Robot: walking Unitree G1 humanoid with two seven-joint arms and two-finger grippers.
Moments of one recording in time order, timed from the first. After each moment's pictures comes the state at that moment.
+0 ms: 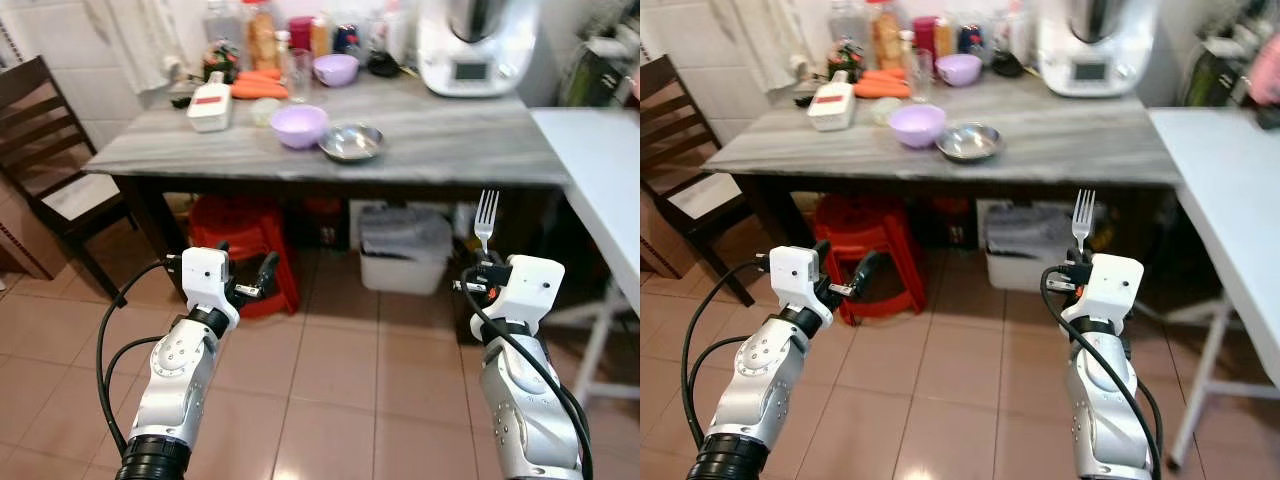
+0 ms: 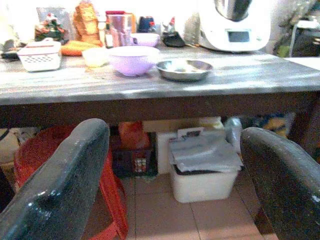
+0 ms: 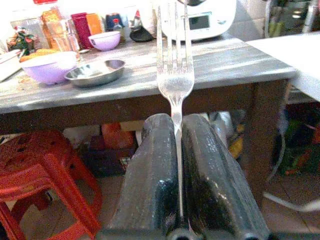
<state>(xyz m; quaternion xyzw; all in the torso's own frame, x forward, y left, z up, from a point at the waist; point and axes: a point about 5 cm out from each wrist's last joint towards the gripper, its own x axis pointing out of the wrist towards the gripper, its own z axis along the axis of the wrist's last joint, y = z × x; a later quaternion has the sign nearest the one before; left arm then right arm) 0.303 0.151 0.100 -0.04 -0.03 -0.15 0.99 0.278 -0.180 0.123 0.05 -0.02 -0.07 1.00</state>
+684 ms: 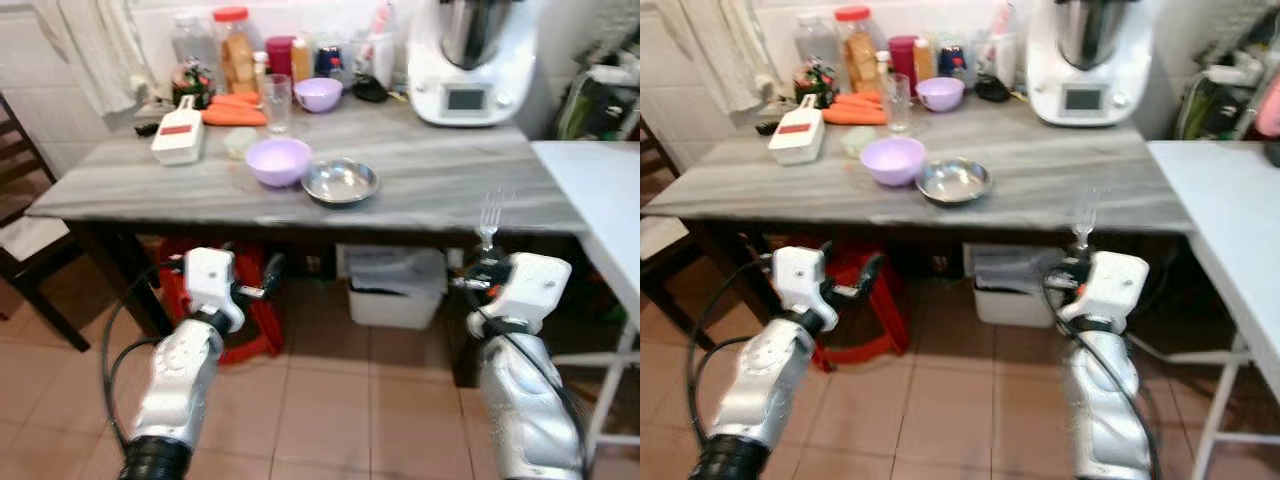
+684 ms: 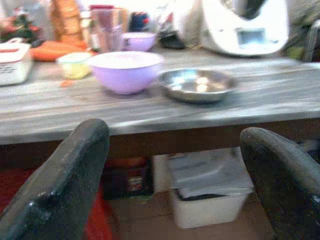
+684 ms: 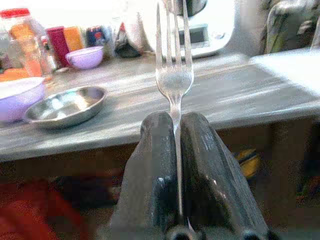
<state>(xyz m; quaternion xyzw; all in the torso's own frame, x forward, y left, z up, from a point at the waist) 0.302 0.155 0.098 -0.03 -0.02 -0.14 0.99 0.279 -0.168 0.129 0.06 -0.04 -0.05 1.00</state>
